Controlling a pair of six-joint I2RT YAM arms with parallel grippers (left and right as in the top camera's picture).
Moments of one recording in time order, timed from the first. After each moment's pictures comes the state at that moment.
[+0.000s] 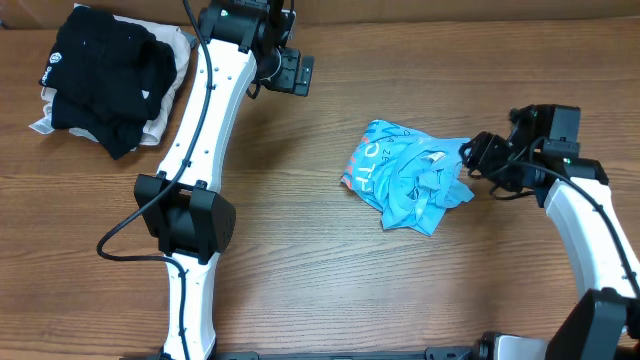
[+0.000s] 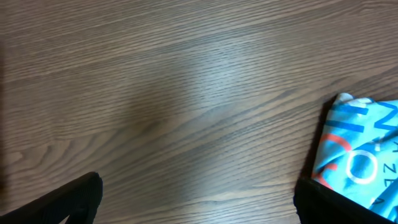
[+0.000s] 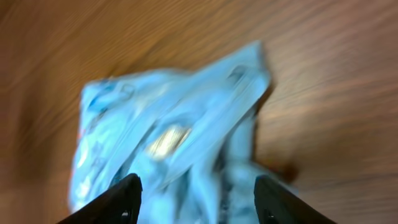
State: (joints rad) left arm -0.28 2.30 2.45 -1.36 0.02 -0.09; right arm -0.16 1.48 1.01 -0.61 -0.38 0.33
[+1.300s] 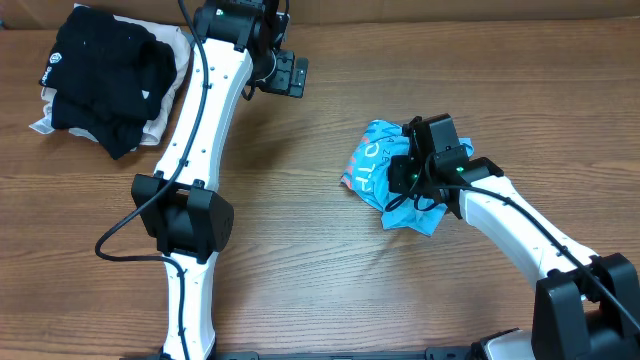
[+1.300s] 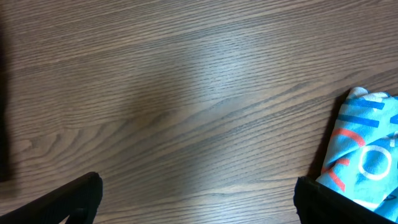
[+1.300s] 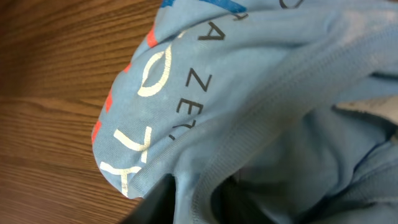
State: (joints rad) left arm -0.27 2.30 2.45 -1.39 0.01 -0.09; right arm 0.32 1.60 0.97 -0.44 -0.15 0.37
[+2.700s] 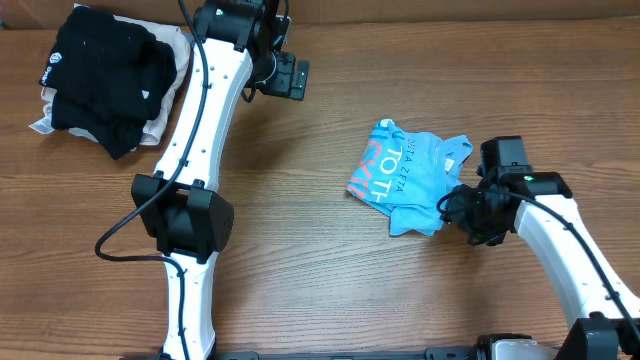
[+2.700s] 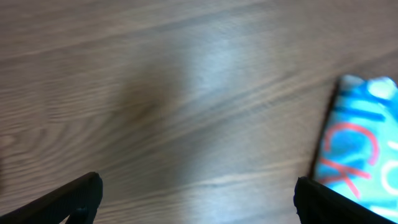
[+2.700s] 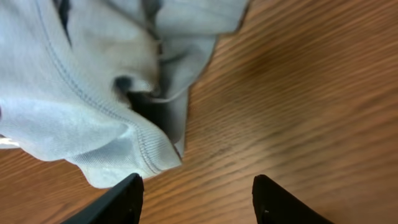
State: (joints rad) left arm -0.27 2.30 2.45 -1.42 0.08 -0.08; right arm 0.01 1.42 0.92 -0.94 -0.14 0.51
